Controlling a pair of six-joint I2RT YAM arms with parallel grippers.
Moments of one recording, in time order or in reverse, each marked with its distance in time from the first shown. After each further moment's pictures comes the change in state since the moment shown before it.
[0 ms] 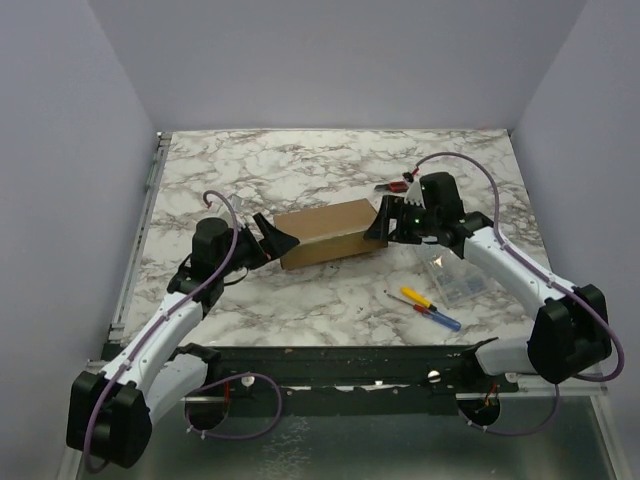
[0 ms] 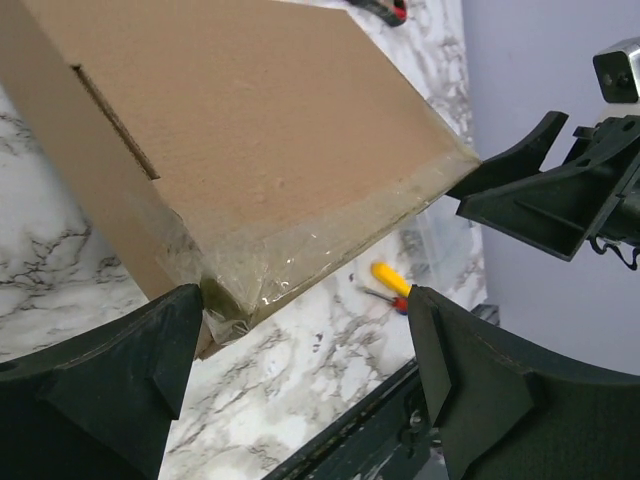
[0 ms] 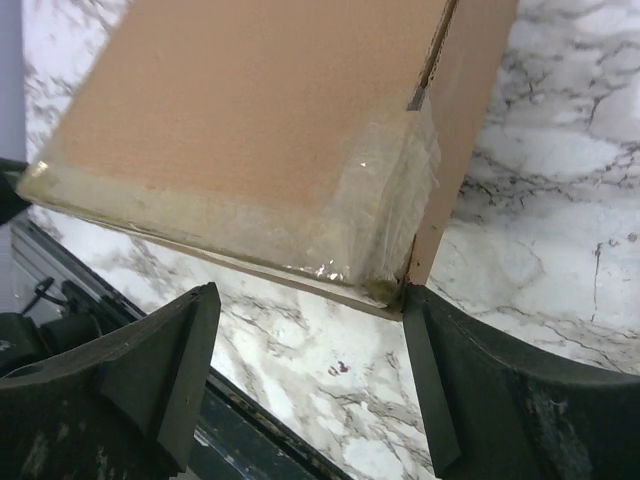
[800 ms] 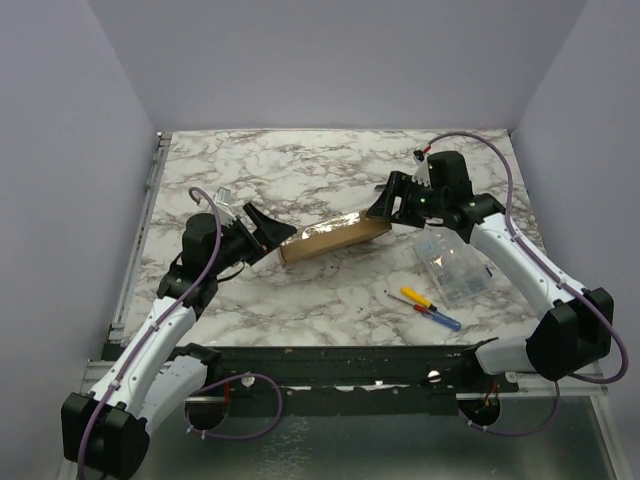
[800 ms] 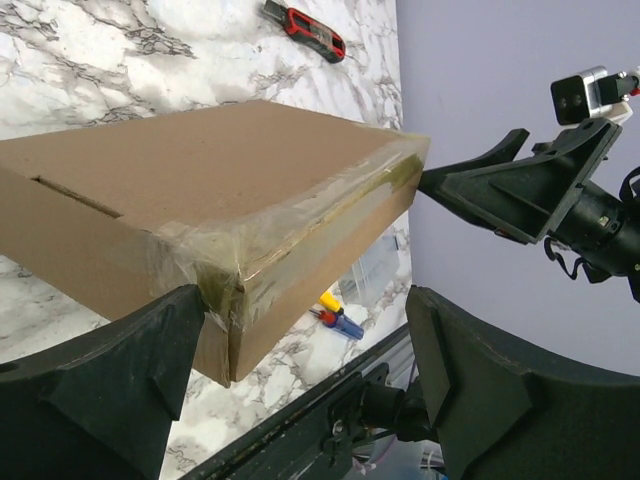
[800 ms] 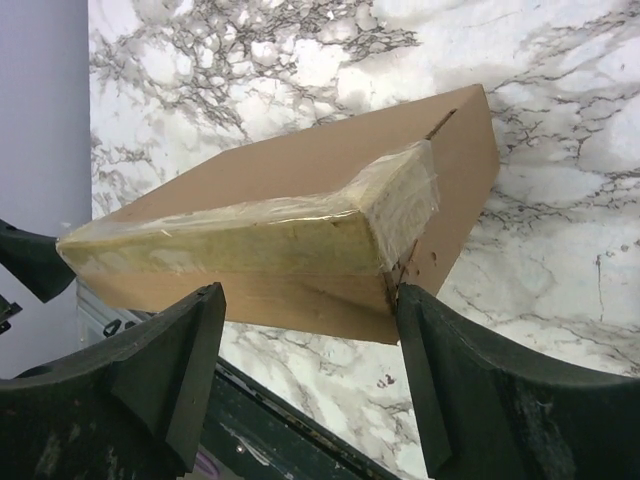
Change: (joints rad) left arm -0.006 -0.103 0.091 -0.090 -0.016 -0.175; right arm -0.016 -0.010 0.226 -0.161 0.051 0.112
